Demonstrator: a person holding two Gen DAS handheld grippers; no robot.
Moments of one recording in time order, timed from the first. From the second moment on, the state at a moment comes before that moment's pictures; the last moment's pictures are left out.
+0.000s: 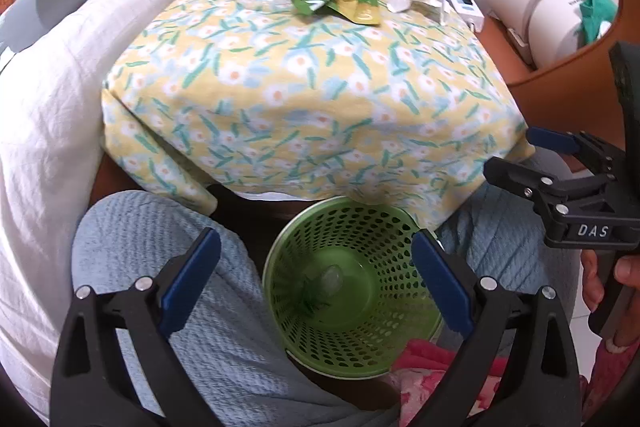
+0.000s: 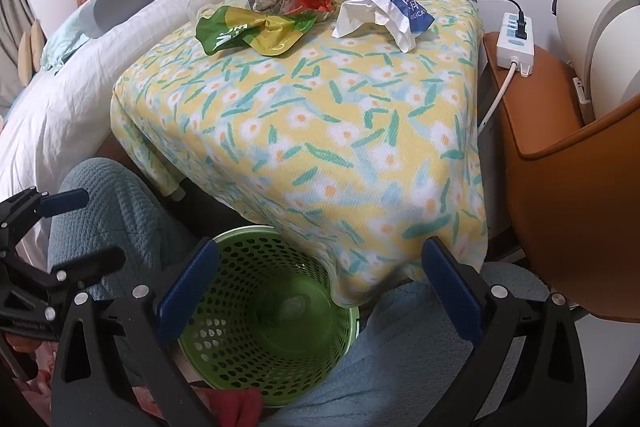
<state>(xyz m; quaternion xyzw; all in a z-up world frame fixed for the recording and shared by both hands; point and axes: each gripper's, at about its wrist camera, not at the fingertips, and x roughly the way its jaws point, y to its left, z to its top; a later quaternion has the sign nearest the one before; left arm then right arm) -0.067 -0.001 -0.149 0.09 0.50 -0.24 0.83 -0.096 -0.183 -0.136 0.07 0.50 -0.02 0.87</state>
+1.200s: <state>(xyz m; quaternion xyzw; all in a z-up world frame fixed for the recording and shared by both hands) 0.042 -0.044 -0.104 0.05 0.44 -0.20 0.88 0.064 -0.260 -0.116 0.07 0.43 -0.09 0.90</state>
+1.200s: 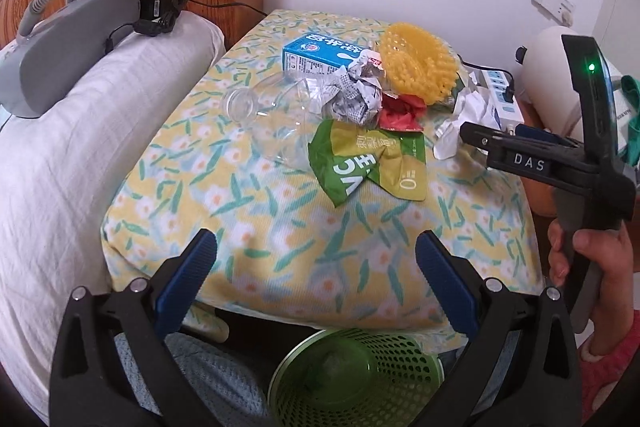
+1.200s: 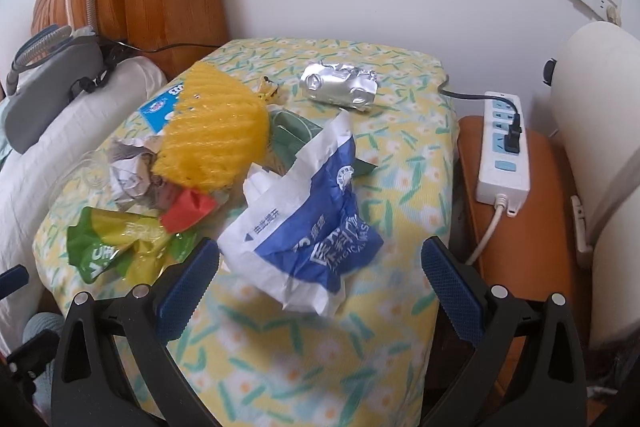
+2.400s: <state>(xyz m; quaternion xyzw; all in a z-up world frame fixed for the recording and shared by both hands) 0.123 -0.176 -0.068 0.10 0.39 -0.26 0.88 -0.019 -0.245 -0.105 0.11 0.41 -0.03 0.91</state>
